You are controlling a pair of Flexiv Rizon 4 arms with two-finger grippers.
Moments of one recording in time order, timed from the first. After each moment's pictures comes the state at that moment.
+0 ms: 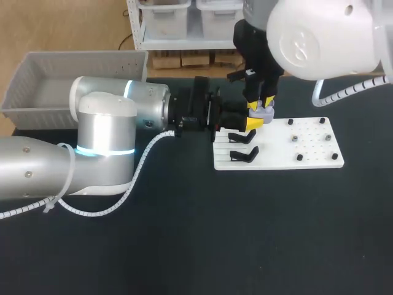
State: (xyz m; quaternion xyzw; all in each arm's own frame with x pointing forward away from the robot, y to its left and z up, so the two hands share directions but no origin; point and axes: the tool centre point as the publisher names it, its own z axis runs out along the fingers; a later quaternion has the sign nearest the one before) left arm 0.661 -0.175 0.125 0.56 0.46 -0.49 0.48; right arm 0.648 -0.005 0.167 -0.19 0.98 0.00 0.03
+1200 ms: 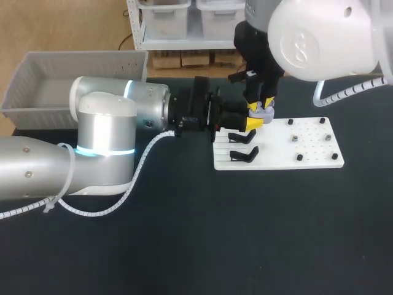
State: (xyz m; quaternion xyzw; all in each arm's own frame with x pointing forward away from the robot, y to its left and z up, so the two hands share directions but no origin) left arm 0.661 -0.175 0.125 0.56 0.46 -0.49 0.48; right arm 0.652 -0.005 0.160 -0.19 0.98 0.01 0.03
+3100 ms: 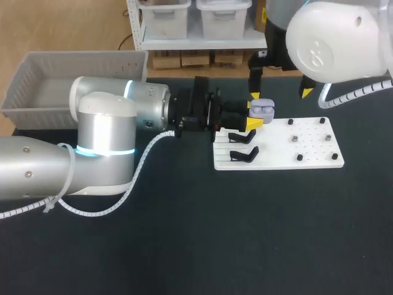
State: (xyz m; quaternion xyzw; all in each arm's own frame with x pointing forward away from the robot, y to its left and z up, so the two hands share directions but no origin) left arm 0.661 -0.175 0.125 0.56 0.46 -0.49 0.48; right arm 0.686 -0.050 0.153 -0.02 1.00 -0.01 0.06
